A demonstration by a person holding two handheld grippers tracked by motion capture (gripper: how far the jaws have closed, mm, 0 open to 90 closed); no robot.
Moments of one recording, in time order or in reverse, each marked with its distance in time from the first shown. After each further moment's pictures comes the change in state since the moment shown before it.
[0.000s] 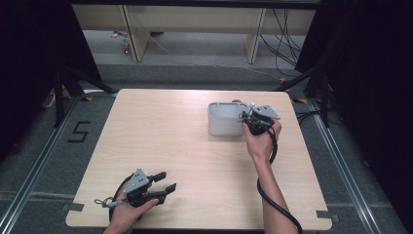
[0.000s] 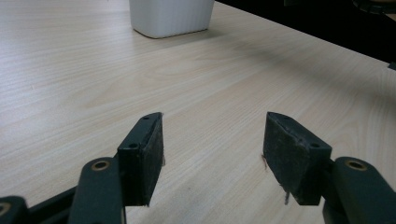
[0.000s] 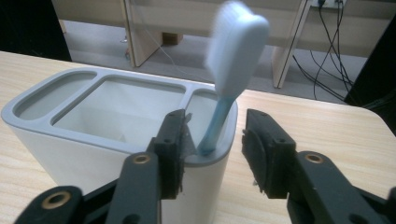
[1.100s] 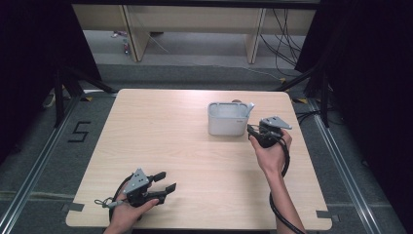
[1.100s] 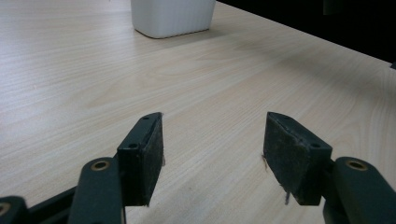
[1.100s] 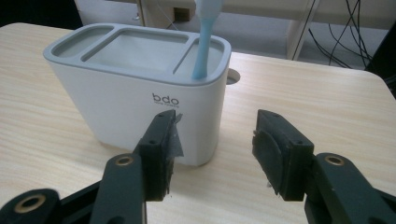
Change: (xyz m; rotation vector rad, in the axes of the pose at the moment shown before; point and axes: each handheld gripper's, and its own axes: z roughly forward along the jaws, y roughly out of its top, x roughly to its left) left arm 0.000 0.000 0.000 -0.001 0.006 0.002; right arm -0.011 -0.017 -0.045 0.117 0.054 0.039
